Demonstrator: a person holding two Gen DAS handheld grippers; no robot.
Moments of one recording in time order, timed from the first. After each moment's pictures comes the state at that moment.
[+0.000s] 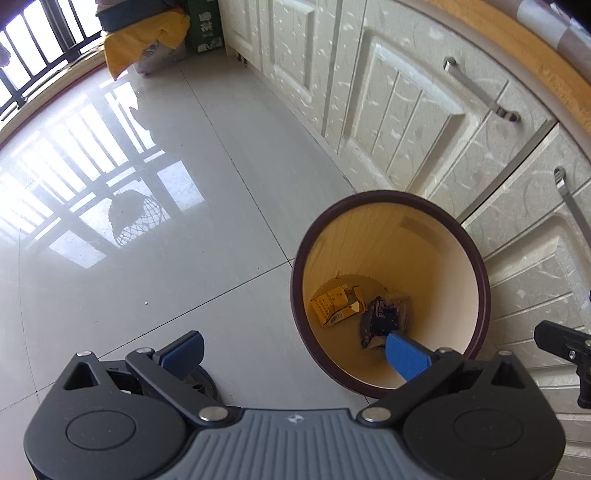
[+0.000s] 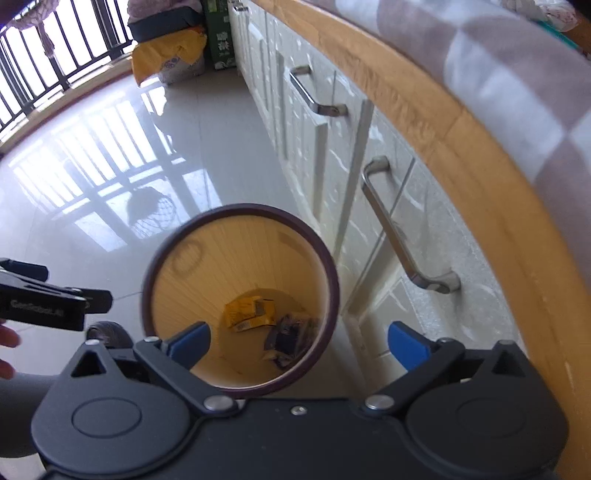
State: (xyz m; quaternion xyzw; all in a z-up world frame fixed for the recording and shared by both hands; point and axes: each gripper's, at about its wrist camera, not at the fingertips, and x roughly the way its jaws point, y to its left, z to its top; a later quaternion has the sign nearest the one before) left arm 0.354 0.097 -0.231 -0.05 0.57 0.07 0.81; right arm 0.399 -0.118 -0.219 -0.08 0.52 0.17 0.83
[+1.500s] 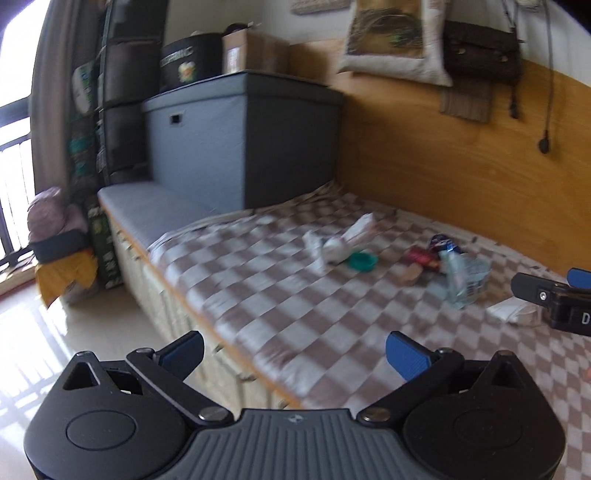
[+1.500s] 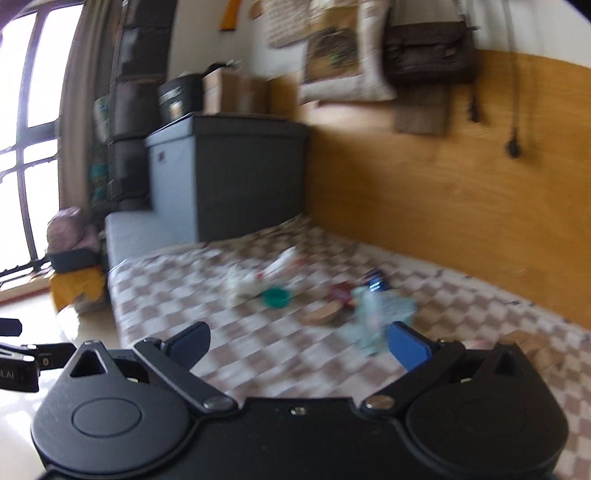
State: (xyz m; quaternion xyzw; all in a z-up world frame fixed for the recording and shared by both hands) left arm 0.330 -0.107 0.024 0.00 0.27 -0.09 0.96; right arm 0.318 -0.326 0.035 -0.01 0.19 -0.02 0.98
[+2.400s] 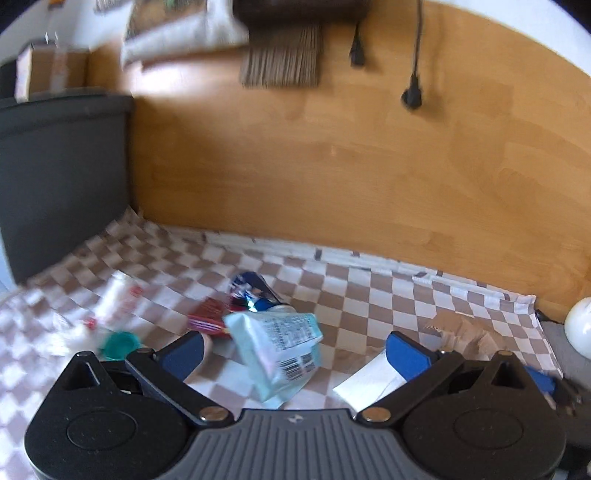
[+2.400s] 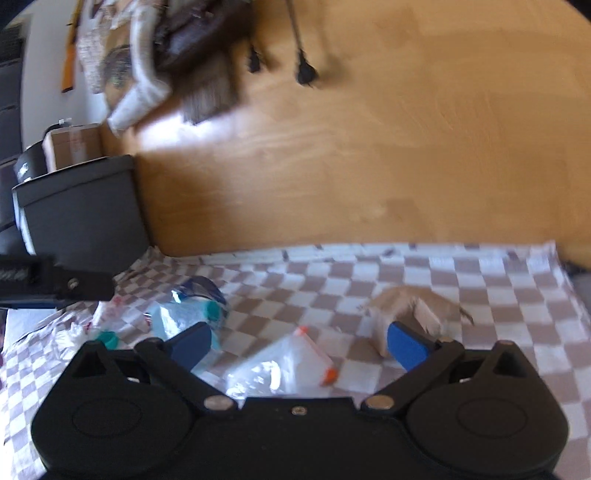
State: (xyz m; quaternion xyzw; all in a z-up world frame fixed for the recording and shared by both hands) left arm 0.474 -0.343 -0.001 0.04 0.26 -0.29 0.92; right arm 0.352 -0.533 -0.056 0.14 0.15 -0.17 0.96
